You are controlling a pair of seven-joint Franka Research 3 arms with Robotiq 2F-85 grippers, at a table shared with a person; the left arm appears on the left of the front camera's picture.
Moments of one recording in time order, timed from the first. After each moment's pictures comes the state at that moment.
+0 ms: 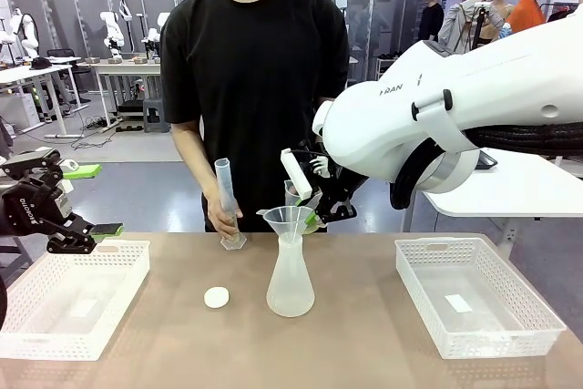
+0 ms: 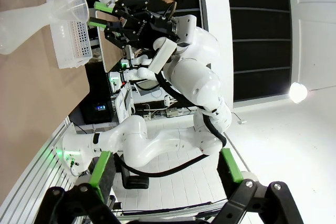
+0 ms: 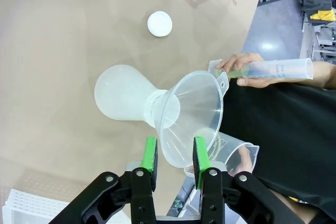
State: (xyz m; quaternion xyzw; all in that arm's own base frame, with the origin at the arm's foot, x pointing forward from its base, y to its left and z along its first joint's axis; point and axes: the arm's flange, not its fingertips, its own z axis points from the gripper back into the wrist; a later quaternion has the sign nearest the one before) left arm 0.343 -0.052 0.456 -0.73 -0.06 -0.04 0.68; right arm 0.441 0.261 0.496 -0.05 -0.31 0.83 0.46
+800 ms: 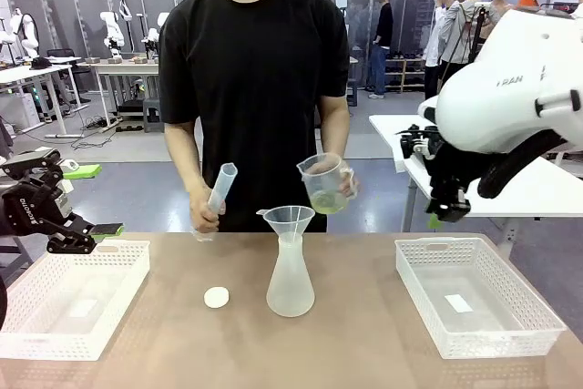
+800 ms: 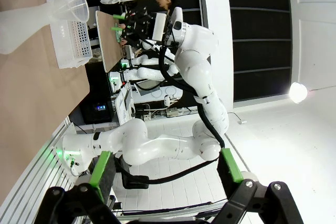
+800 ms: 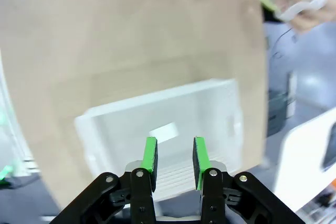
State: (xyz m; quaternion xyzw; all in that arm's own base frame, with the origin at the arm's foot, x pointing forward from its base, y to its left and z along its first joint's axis) left arm 0.342 -0.052 0.456 -0.73 -0.06 -0.04 0.68; right arm 0.441 0.088 0.513 -0.05 -0.14 0.64 0.75
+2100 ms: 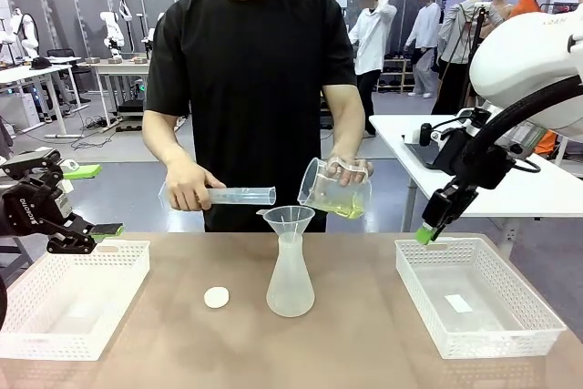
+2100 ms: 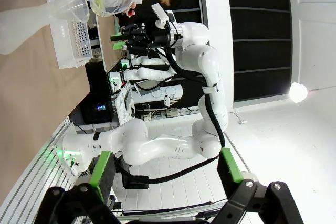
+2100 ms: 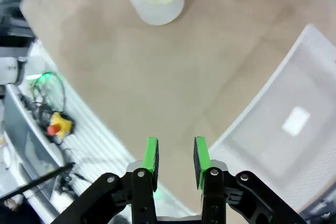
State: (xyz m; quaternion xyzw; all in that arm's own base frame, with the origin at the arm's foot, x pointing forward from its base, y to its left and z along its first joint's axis) left arm 0.343 -0.052 0.456 -0.73 -0.06 -0.04 0.68; right arm 0.425 0.070 0.501 0.22 -0.07 0.29 0.93
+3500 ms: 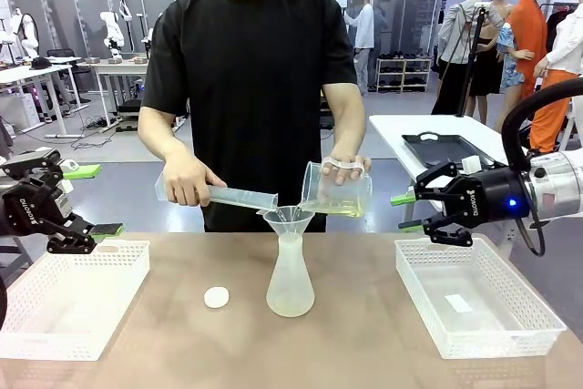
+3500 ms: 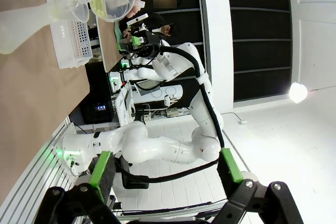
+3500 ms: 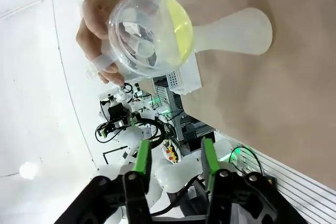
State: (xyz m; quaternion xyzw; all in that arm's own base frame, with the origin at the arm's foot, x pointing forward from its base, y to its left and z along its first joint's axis) left arm 0.342 -0.052 0.456 -0.73 -0.06 -0.04 0.68; right arm 0.393 0.041 0.454 0.58 0.00 -0.15 0.80
